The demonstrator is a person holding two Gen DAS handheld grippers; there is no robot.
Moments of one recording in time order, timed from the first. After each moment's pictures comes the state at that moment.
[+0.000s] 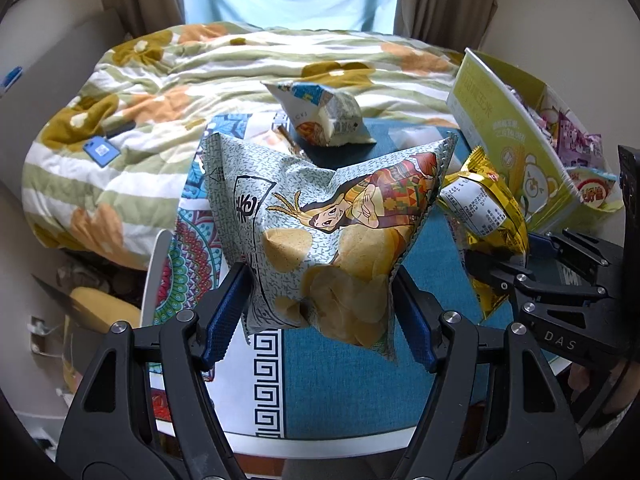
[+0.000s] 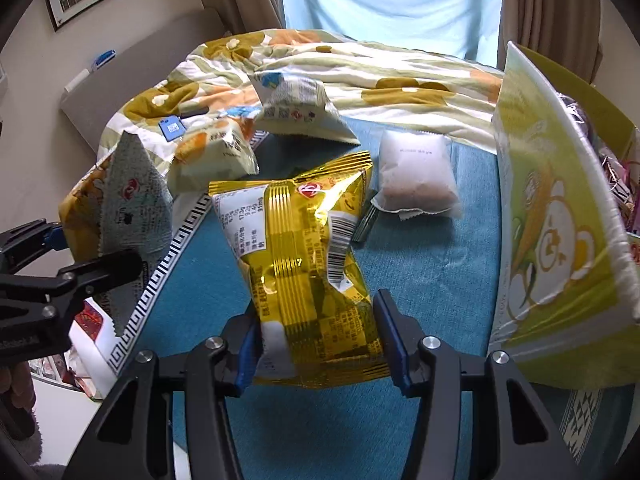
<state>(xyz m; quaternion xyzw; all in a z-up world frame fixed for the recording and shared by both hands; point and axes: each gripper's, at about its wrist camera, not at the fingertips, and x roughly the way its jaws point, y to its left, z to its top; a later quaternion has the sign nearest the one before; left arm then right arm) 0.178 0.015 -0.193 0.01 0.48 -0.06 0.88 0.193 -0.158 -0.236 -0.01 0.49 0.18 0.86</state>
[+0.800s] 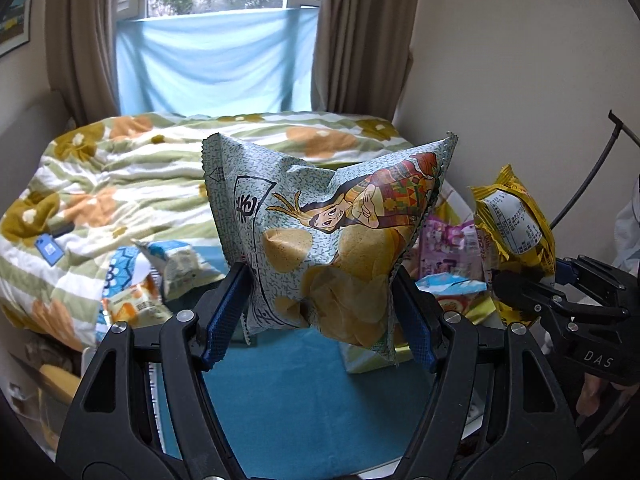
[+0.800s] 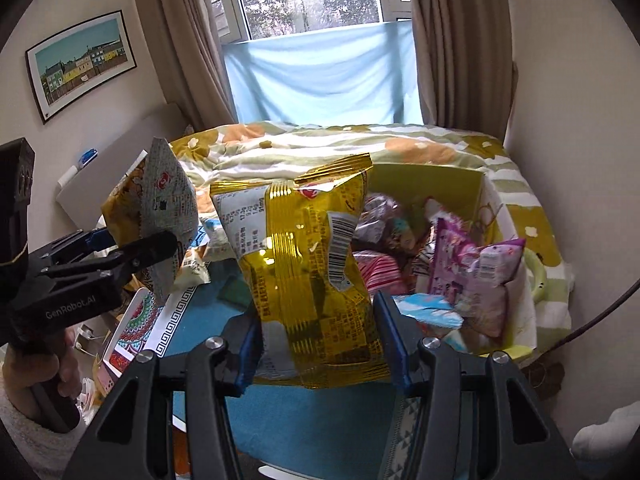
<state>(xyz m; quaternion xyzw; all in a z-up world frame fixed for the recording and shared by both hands) 0.202 -0.172 -0.063 0.01 0.37 -0.18 0.91 0.138 -0.326 -0.077 0.05 0.39 0.10 0.92</state>
